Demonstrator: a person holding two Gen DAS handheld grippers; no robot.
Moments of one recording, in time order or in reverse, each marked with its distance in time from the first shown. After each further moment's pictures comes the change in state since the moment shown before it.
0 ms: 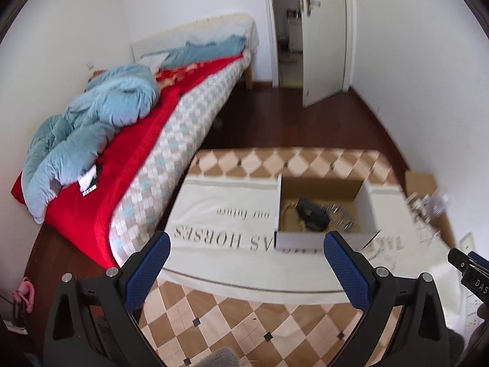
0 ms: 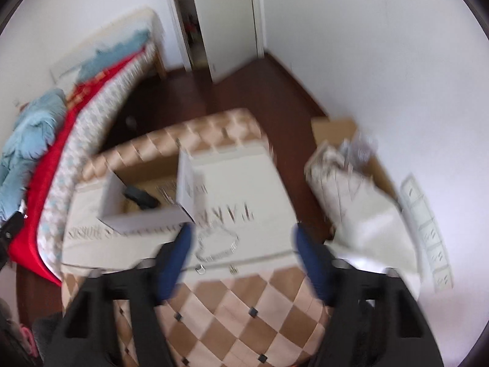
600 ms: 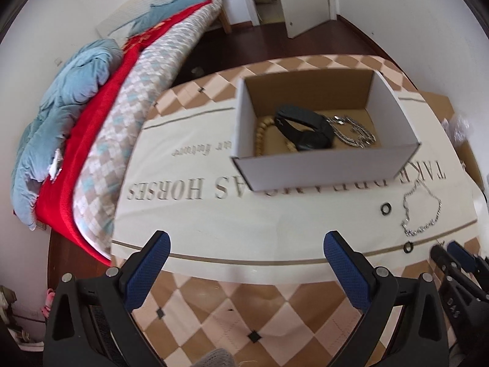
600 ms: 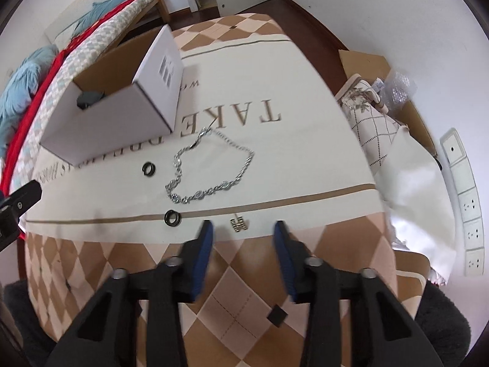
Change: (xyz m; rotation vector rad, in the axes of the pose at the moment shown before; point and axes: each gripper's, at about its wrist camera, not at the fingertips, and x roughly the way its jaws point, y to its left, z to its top) left arm 0.109 -0.065 -0.053 0.183 0.248 0.029; right arm 0.126 0.020 -0.069 -0.100 0.147 -0.006
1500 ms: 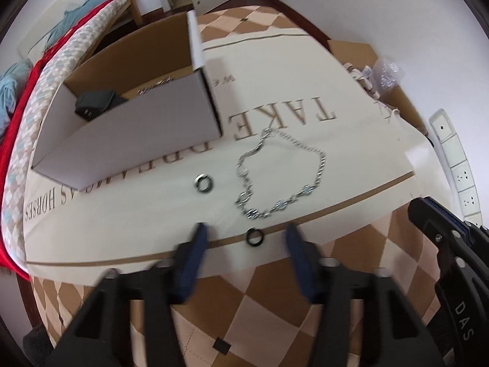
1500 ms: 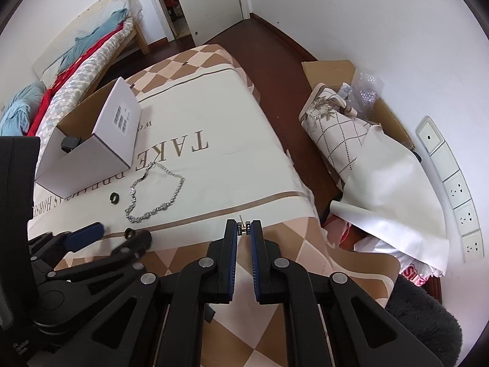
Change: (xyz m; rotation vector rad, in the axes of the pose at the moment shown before) left arm 0.021 -0.140 -0.012 0.216 0.092 -0.296; right arm -0.033 -0.071 -0.001 0.159 -0.083 -0.003
